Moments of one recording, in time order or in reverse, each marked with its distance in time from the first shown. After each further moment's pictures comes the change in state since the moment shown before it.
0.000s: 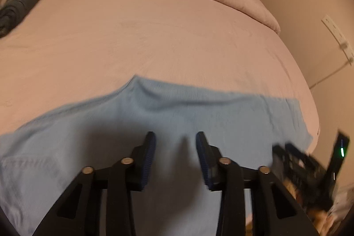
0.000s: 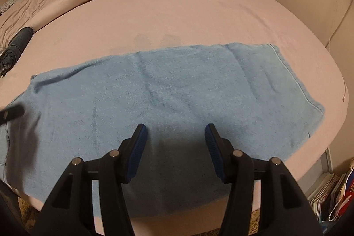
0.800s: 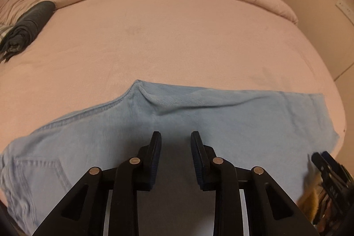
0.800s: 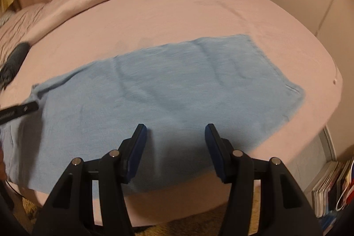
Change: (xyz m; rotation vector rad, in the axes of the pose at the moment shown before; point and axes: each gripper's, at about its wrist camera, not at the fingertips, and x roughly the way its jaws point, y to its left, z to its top) left arm 0.002 -0.042 -0.013 0.065 -0.052 0.198; right arm -0.025 -0.044 -0.023 0.108 -0.033 -0.005
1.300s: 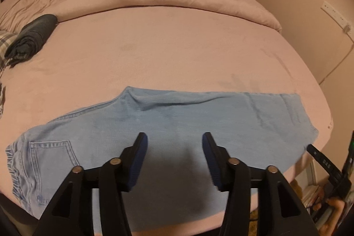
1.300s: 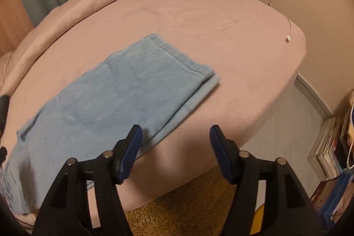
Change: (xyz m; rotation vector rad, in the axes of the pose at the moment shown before) left arm -0.051 -0.026 -0.014 0.022 -0.067 -0.045; right arm -0.017 -0.102 -0.010 0.293 -0.019 -0.091
